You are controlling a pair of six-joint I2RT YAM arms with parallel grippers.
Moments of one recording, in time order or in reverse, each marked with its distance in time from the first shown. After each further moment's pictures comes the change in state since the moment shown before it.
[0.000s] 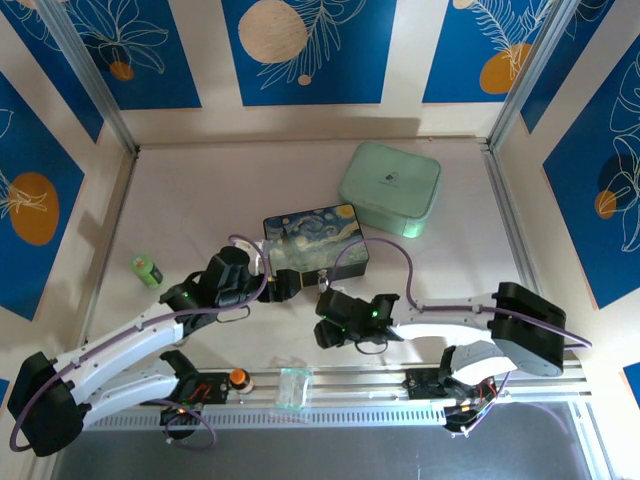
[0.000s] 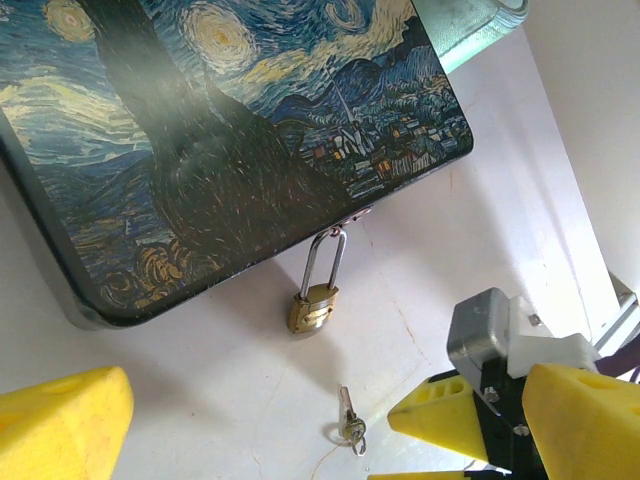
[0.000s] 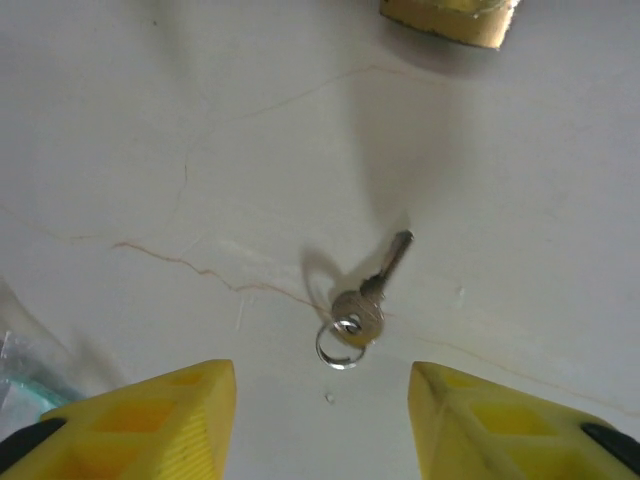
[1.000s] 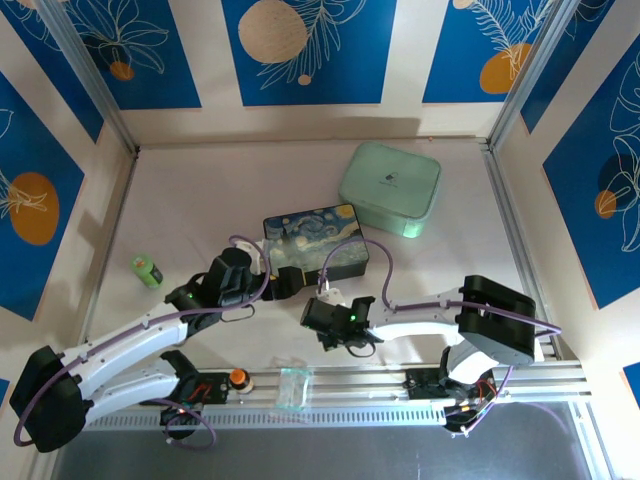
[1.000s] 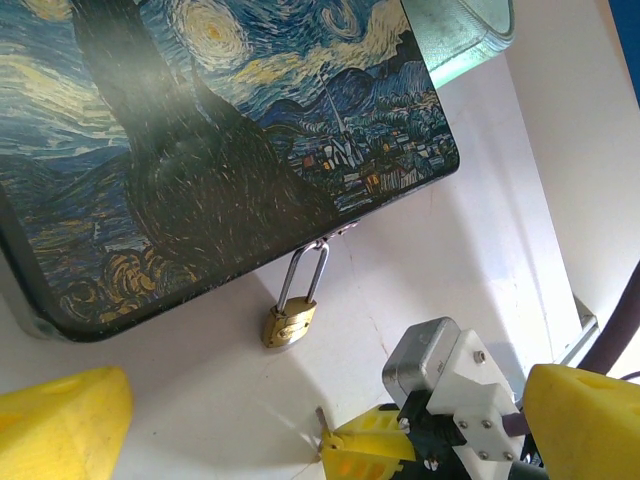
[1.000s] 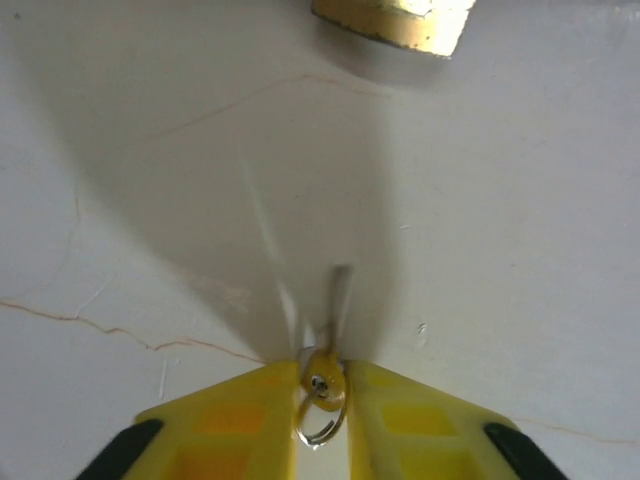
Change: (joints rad) left arm 0.000 0.030 -0.039 0.111 0.018 -0.090; right arm 0.067 0.157 0.092 -0.094 0.161 0.057
